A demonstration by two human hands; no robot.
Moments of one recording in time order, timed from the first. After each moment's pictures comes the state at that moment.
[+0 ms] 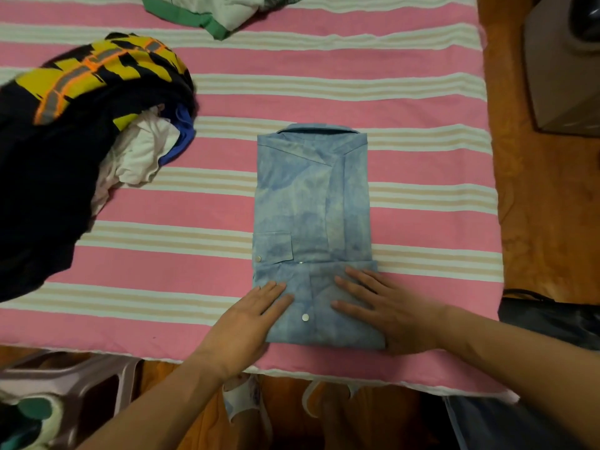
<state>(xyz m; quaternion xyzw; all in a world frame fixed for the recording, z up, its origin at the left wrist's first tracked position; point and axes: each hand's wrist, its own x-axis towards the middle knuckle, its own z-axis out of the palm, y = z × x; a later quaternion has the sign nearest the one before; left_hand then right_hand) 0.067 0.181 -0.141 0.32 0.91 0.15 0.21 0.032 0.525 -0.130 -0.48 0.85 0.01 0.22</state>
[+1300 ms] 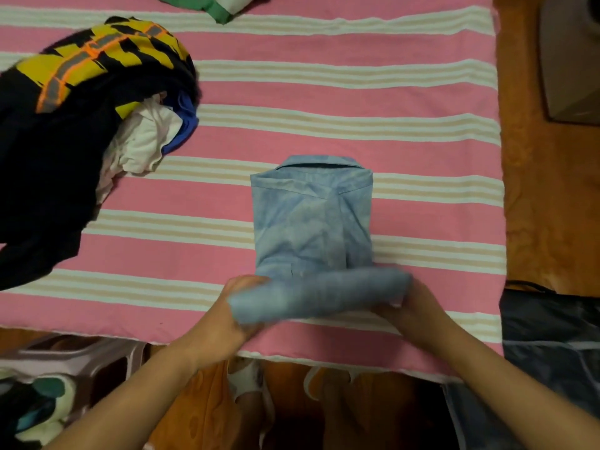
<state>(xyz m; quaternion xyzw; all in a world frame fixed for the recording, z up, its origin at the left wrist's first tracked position) 0.056 0.170 -0.079 0.02 0.79 0.54 0.31 0.051 0.504 -0.080 0.00 0.85 -0.49 0.21</state>
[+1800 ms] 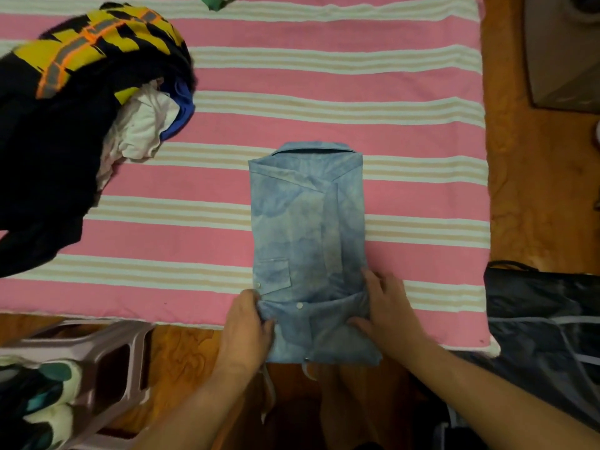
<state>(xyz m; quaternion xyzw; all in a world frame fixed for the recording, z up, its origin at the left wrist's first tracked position) 0.136 0.202 -0.116 -0.16 0.89 0.34 0.25 0.125 0.486 -0.123 -0.02 0.95 -0.19 0.23</state>
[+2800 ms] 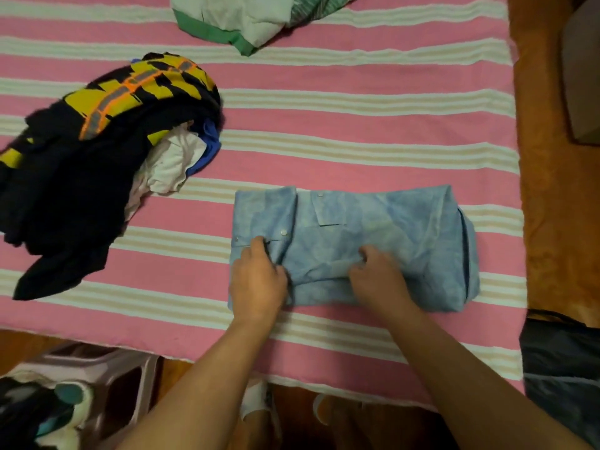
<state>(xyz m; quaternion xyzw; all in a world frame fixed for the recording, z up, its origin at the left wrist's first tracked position) -0.018 0.229 -0.085 -0.21 0.94 0.24 0.14 -0.033 0.425 -0.076 0.17 0.90 -0.30 0.28</state>
